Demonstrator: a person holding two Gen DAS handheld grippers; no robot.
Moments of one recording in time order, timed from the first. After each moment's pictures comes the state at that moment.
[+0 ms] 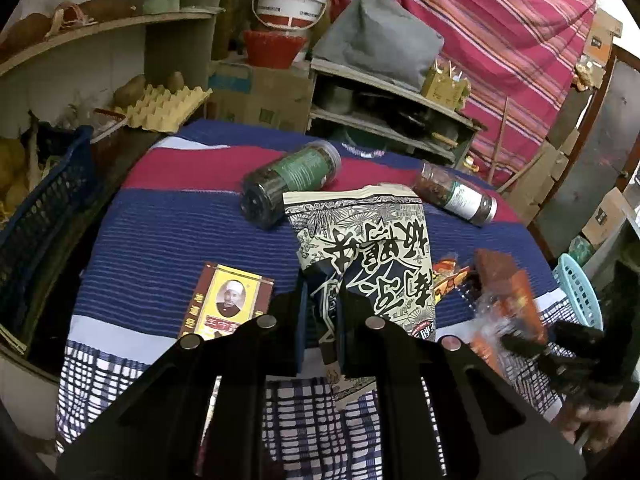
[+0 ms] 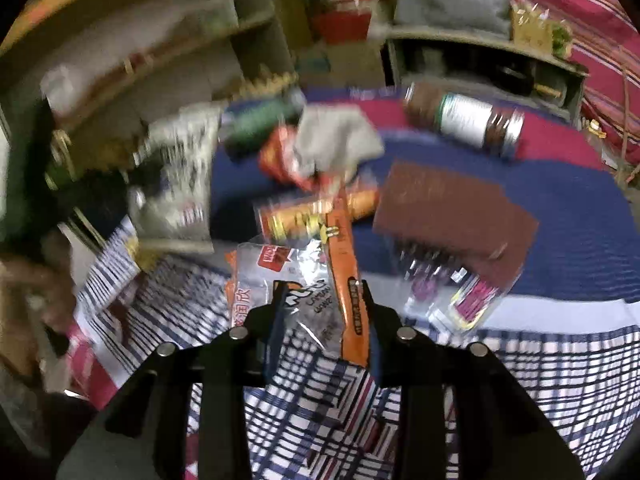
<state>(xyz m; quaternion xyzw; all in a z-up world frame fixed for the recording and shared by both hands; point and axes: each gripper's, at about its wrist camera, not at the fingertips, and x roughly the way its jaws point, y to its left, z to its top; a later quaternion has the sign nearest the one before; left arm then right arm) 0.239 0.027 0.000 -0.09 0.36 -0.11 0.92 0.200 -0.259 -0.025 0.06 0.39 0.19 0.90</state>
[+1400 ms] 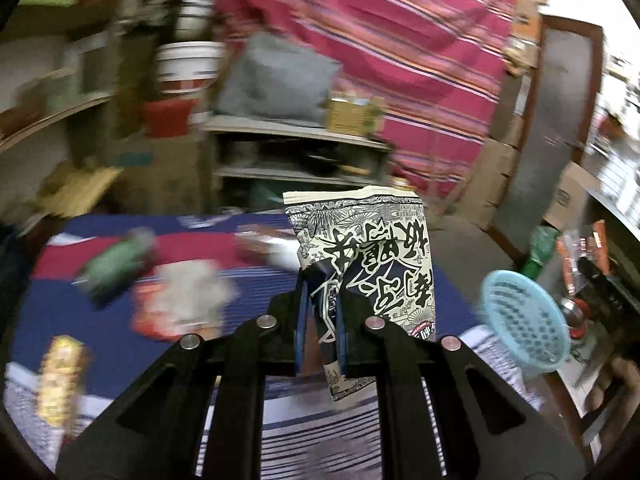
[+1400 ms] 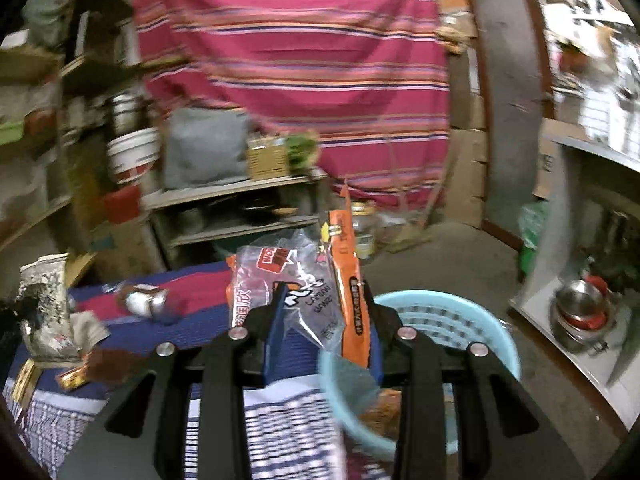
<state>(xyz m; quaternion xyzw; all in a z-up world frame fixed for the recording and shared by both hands) 0.221 -0.211 0.065 -0.03 0.28 -0.21 0.94 0.093 -0.541 0.068 0.12 0.18 -0.20 0.96</state>
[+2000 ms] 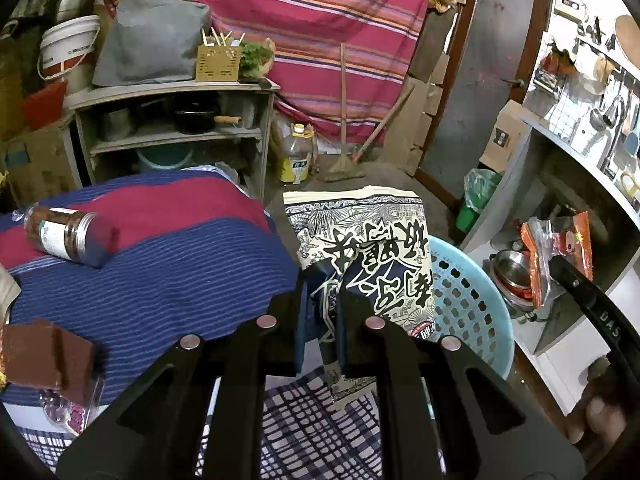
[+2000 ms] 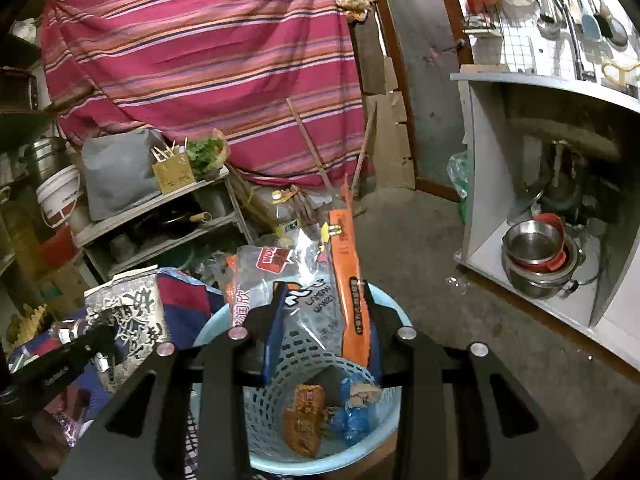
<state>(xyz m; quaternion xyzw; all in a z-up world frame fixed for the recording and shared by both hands) 0.224 -0.433 0.009 0.01 0.34 -0.32 0.88 0.063 -0.653 0.026 0.19 0.20 -0.30 0.91</state>
